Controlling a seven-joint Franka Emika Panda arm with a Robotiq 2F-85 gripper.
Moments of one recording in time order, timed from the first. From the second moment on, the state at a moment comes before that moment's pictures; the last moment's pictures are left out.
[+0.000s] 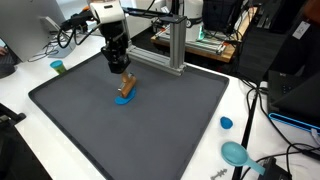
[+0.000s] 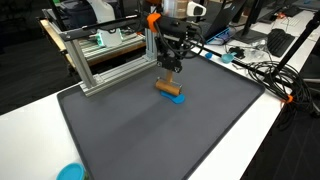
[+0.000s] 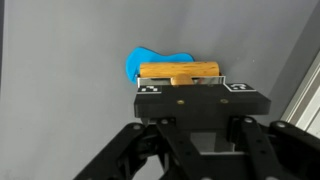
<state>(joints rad) -0.11 0.31 0.08 -1.98 -0.10 2.32 -1.82</state>
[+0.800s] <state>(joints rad) -0.10 0.31 0.08 -1.99 -0.07 2.30 -1.79</state>
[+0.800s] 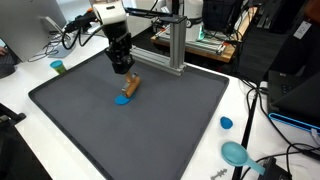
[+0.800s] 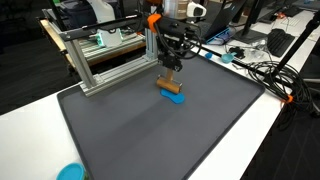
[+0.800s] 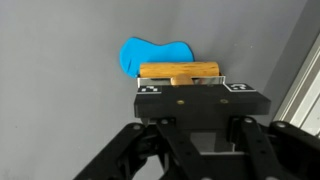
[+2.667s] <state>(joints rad) -0.12 0.33 0.03 -1.85 -0.10 2.26 -1.65</state>
